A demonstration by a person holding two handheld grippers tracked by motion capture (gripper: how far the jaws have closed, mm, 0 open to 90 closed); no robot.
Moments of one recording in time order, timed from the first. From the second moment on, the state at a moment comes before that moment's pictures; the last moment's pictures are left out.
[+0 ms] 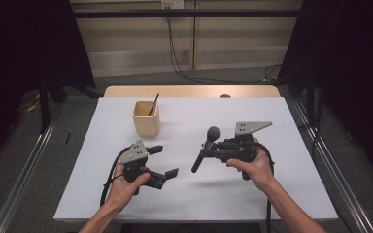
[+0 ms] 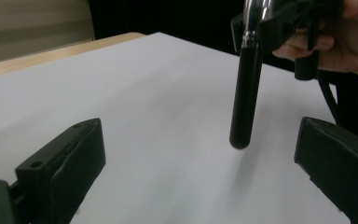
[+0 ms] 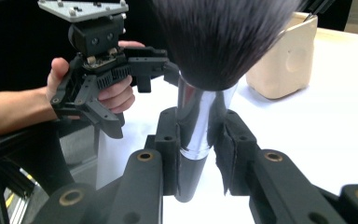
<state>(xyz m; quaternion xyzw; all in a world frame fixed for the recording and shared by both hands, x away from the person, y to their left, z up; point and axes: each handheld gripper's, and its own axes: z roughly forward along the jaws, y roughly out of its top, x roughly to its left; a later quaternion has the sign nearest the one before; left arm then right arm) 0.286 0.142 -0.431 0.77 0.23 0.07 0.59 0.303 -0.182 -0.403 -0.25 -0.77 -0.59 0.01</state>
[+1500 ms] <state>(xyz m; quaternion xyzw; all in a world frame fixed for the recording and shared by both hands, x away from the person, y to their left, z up) 0.296 0.100 -0.431 0.79 0.21 0.06 0.58 0.333 -0.152 -0.385 -0.23 -0.86 -0.46 0.04</state>
